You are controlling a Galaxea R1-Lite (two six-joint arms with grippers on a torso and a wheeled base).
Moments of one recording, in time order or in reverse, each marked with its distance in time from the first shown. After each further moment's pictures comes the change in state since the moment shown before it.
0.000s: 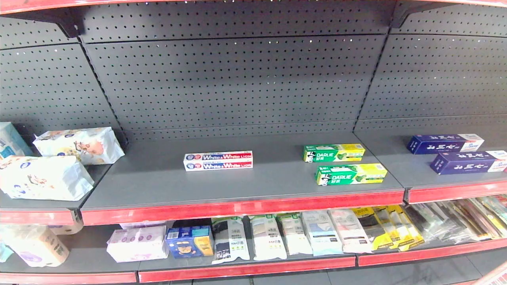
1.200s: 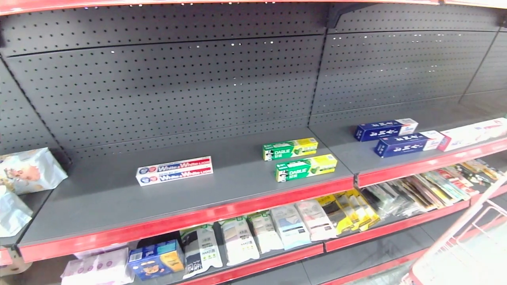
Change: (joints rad) left arm 0.000 0.000 0.000 0.000 0.000 0.000; right arm 0.000 0.000 0.000 0.000 0.002 0.000
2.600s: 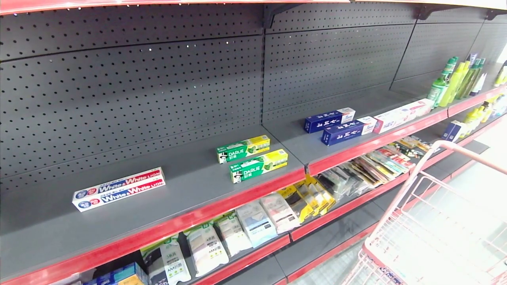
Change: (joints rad) left arm 0.001 0.000 0.000 0.000 0.000 0.000; right arm -0.039 0.626 -0.528 0.126 0.009 -0.017
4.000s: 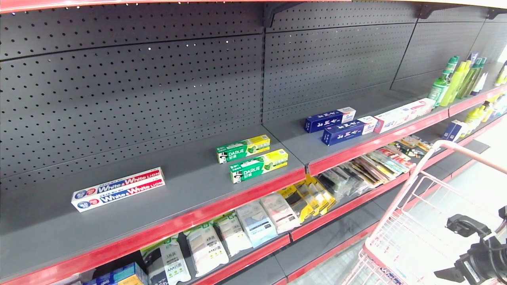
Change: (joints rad) left arm 0.000 0.000 0.001 0.000 0.000 -0.001; right arm -0.569 1.404 0.013 -0.410 0.247 -0.867
